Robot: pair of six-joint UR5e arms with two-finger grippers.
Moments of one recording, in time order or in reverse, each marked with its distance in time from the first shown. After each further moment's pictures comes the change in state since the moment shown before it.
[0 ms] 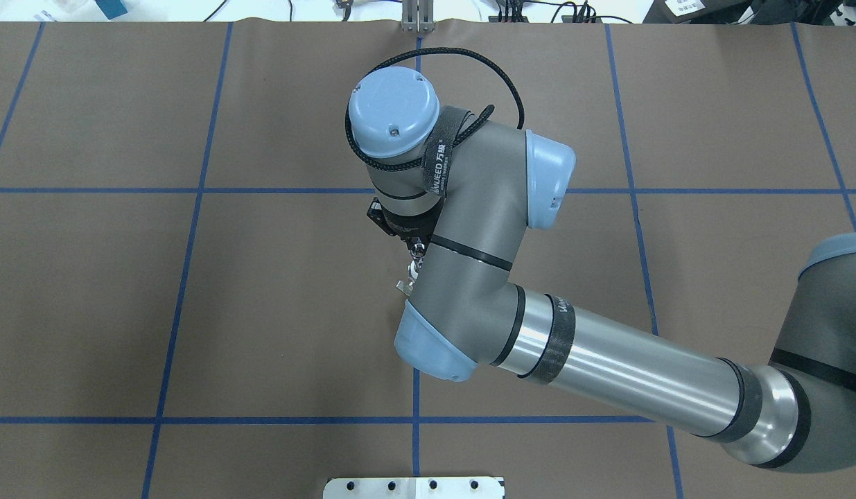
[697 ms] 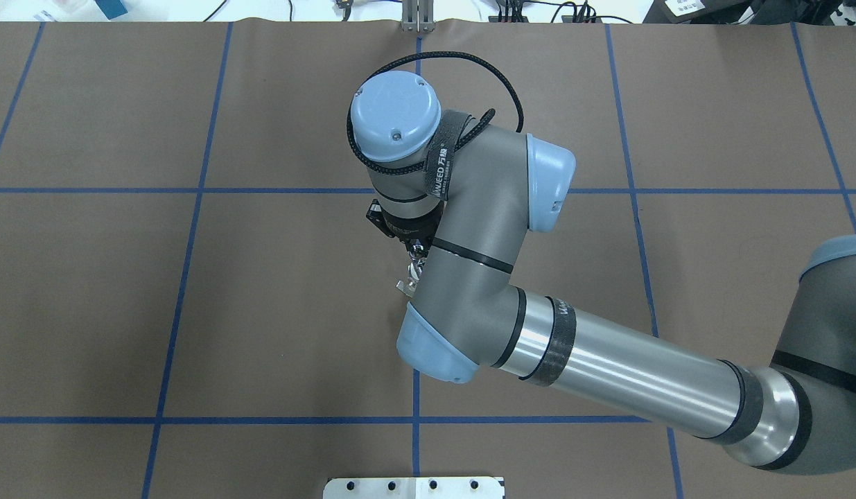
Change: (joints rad) left arm 0.000 0.000 0.000 0.000 0.000 0.000; right arm -0.004 -0.007 -0.002 0.026 -0.001 0.002
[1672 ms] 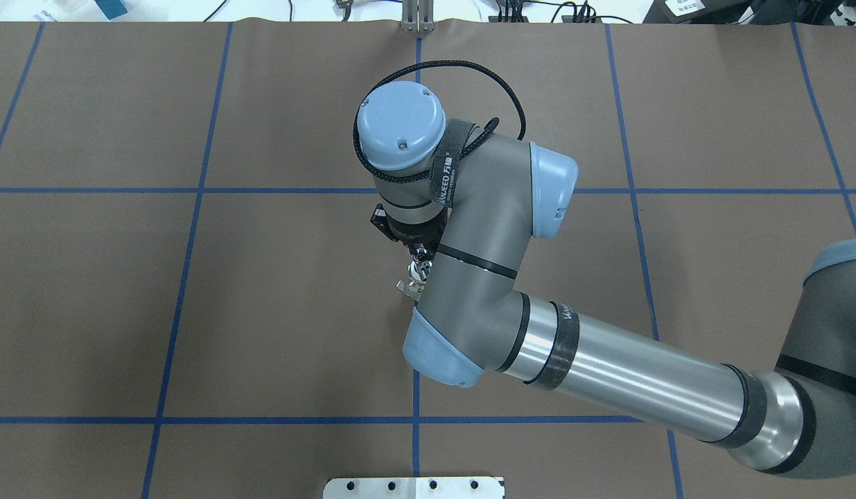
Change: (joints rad) left arm 0.001 -0.001 0.003 0.001 0.000 -0.001; right arm -0.006 -0.016 0.001 0.017 -0.008 0.000
